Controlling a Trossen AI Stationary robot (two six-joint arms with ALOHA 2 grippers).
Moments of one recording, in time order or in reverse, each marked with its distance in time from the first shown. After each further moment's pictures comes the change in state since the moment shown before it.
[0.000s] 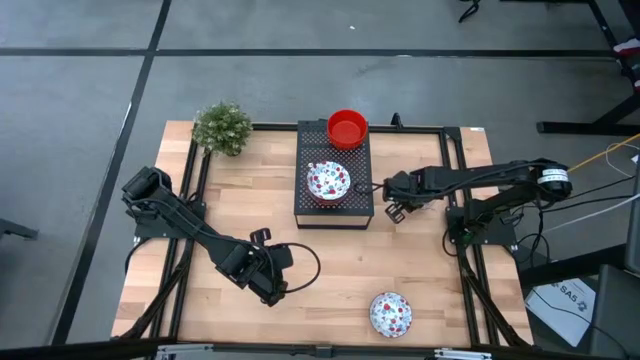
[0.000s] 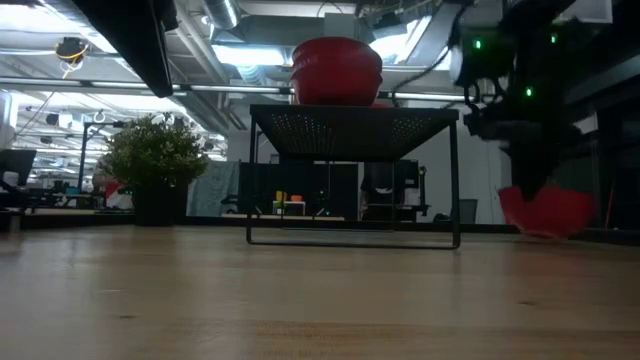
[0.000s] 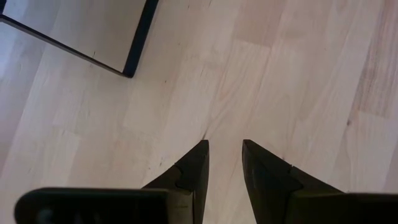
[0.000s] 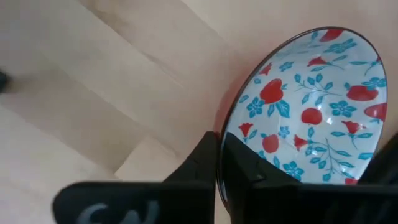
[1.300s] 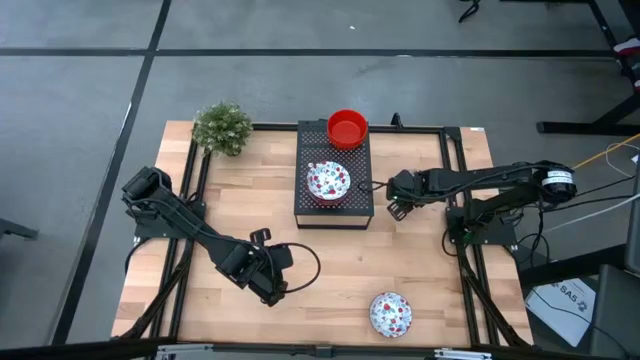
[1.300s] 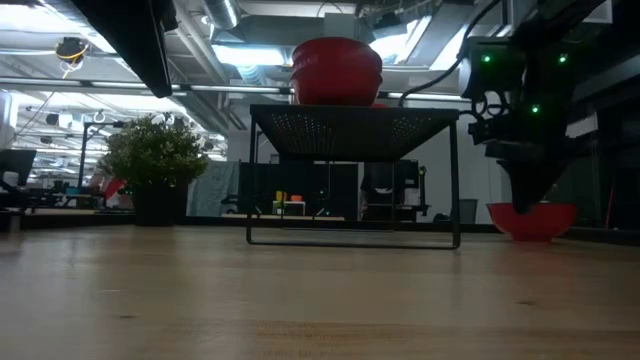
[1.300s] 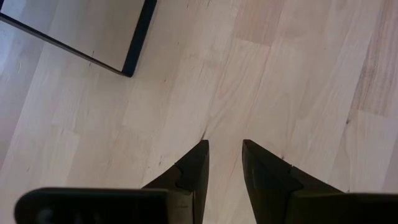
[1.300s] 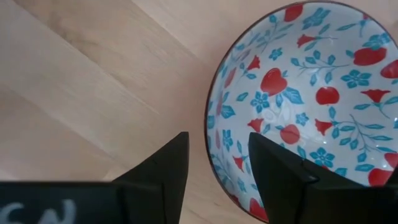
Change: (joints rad) left arm 0.000 0.000 0.000 -0.001 0.004 -0.001; right arm -0.039 -0.042 -0.116 0.130 0.081 -0.054
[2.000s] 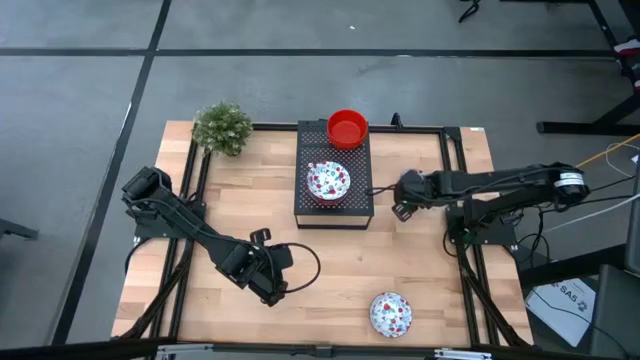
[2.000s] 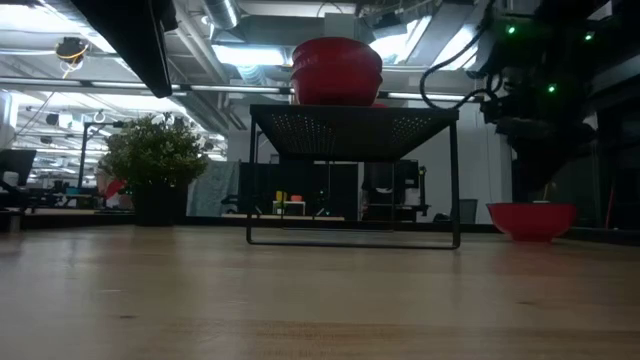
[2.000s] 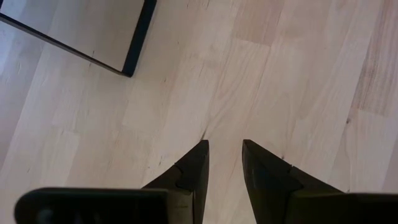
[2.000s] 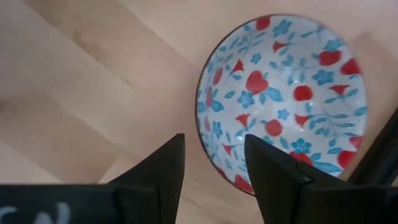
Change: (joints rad) left arm 0.000 0.000 0.000 0.000 0.000 0.002; right arm 0.077 -0.127 0.000 -0.069 0.050 0.073
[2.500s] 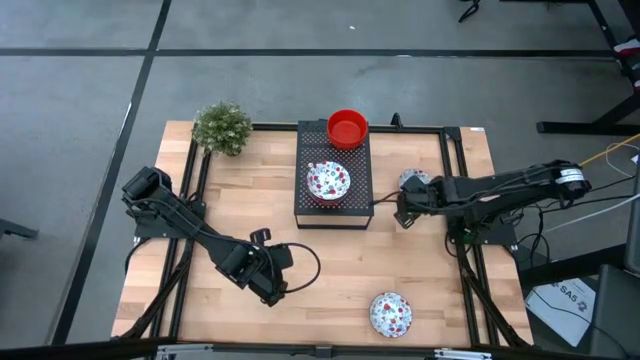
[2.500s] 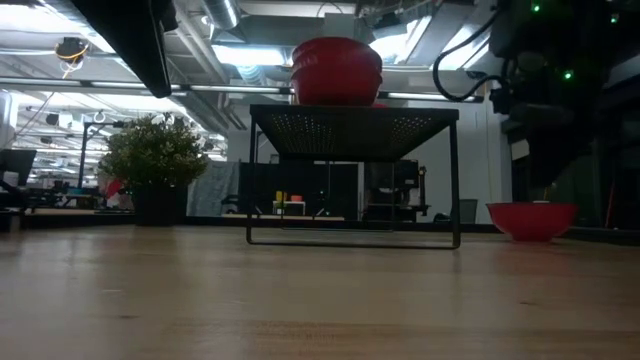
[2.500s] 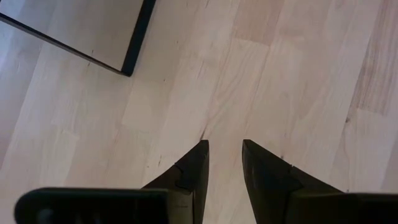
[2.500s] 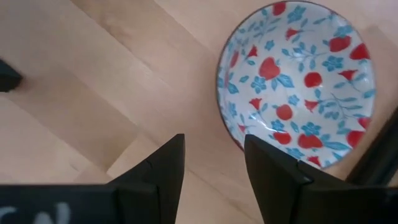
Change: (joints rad) left arm 0.000 0.000 0.000 0.000 0.003 0.000; right arm 0.126 -0.025 0.014 -0.059 0.022 0.107
